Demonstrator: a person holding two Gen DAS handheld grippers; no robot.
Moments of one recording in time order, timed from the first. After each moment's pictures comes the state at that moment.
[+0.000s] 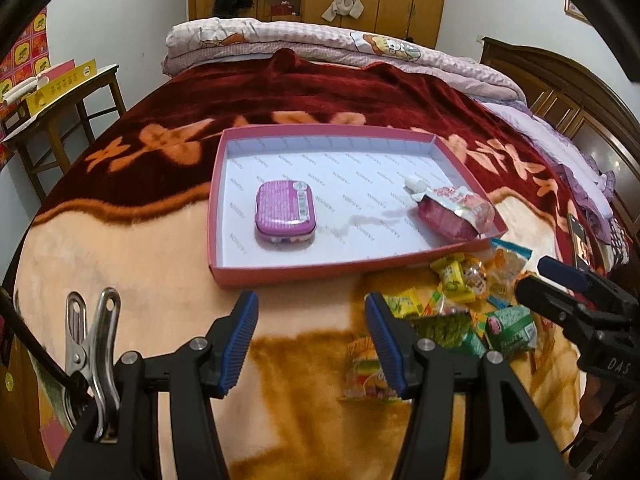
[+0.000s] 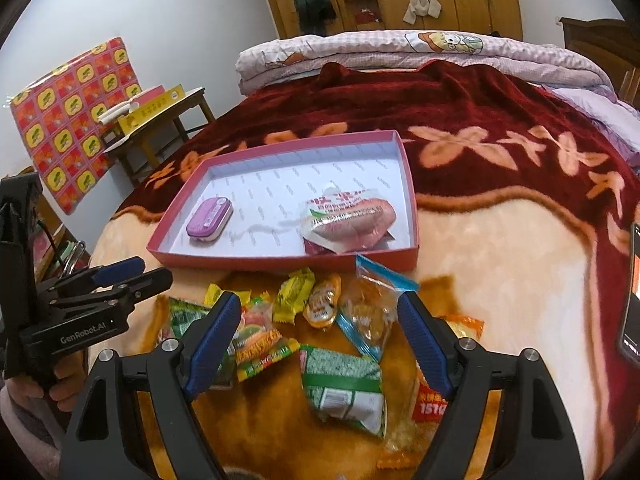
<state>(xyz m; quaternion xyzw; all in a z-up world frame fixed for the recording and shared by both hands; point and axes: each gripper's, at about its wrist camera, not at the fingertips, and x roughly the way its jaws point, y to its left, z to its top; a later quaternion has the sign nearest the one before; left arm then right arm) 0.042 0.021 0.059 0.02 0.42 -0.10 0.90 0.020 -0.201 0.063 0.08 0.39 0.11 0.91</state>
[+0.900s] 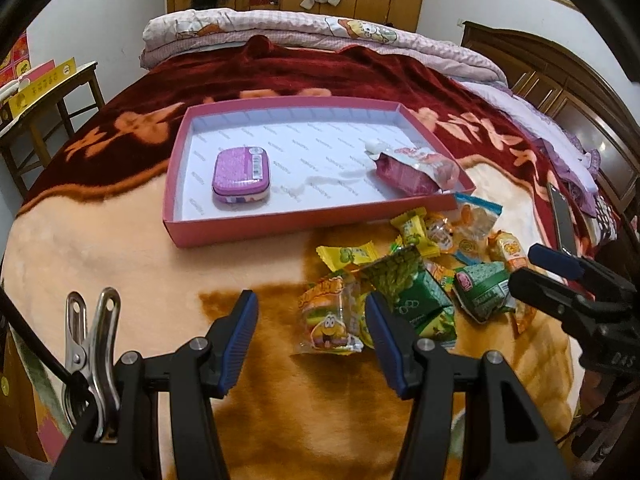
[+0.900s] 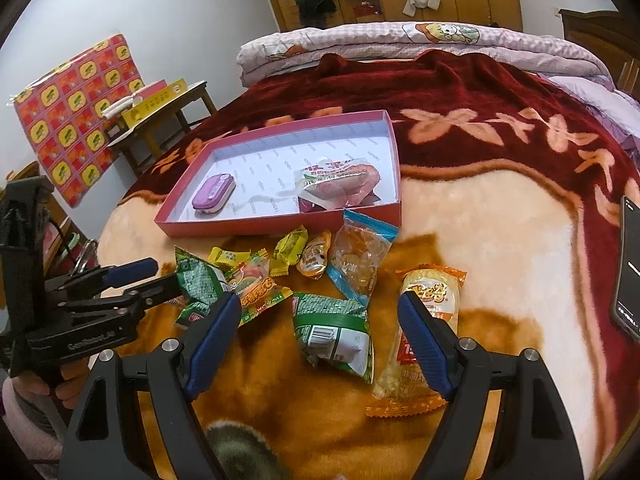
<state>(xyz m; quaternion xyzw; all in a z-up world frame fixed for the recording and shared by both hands) 0.019 -0.003 0.045 0.03 0.44 -0.14 0.89 -0.011 -0.210 0.058 0.09 0.40 0.12 0.90</state>
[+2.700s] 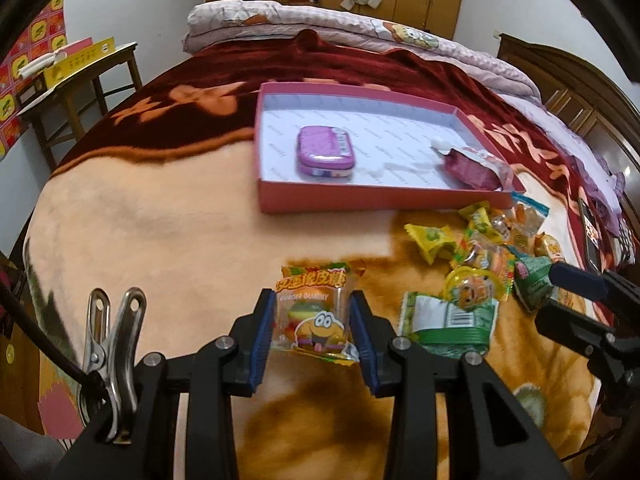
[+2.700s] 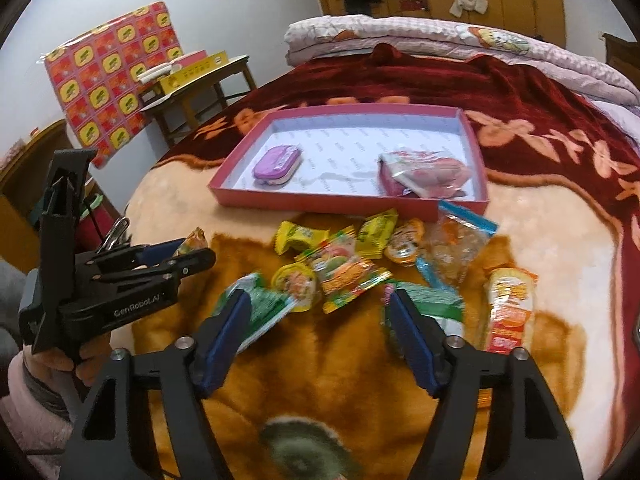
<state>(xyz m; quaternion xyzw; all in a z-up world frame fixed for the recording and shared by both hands) 0.012 0.051 0.032 0.00 0.44 -0.08 0.89 -0.020 -0.148 0.059 0.04 0.42 0.19 0.89</state>
